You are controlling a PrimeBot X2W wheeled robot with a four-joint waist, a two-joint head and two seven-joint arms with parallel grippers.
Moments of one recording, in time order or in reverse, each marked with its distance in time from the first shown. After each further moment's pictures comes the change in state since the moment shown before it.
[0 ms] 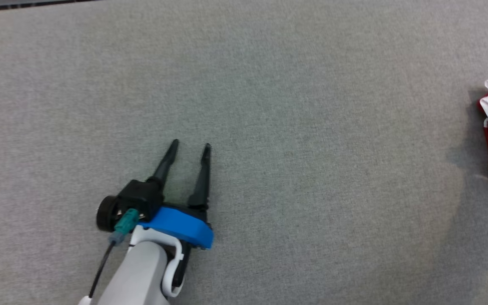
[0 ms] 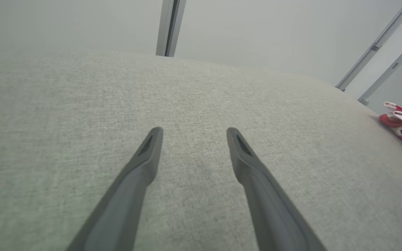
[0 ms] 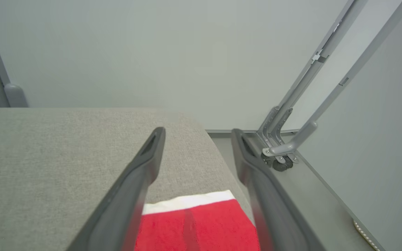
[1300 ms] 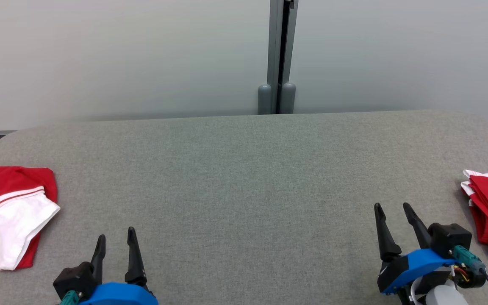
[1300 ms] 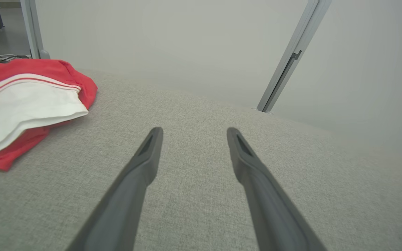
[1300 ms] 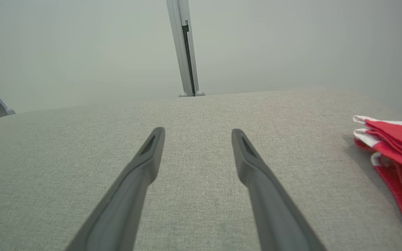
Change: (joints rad) left arm 0.313 0.006 0.295 0.008 -0.029 0.044 0.002; right arm 0.614 0.349 0.342 -0.355 0.266 0.000 0.000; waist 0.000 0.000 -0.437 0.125
